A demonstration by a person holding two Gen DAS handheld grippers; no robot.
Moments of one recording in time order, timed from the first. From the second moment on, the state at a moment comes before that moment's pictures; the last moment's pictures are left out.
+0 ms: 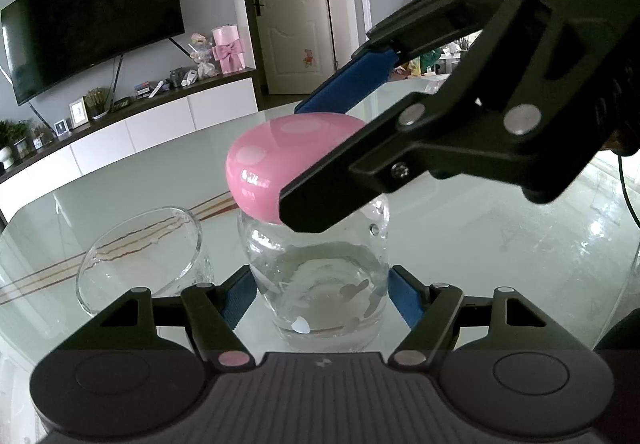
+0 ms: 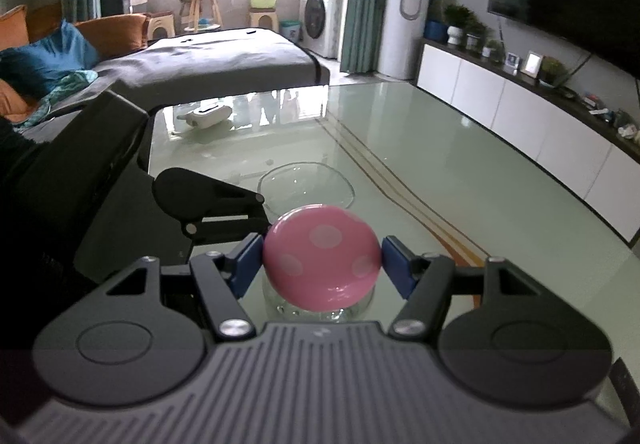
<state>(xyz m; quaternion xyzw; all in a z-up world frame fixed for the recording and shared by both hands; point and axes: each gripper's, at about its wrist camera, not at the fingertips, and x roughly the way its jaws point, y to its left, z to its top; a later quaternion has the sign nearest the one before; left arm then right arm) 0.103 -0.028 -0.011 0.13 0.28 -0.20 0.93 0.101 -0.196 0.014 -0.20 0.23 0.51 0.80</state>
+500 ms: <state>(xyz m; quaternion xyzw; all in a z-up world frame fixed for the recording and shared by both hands) 0.104 -0.030 -0.011 0.13 0.28 -0.20 0.93 0.081 -0.198 0.017 -0.17 0.22 0.43 0.86</state>
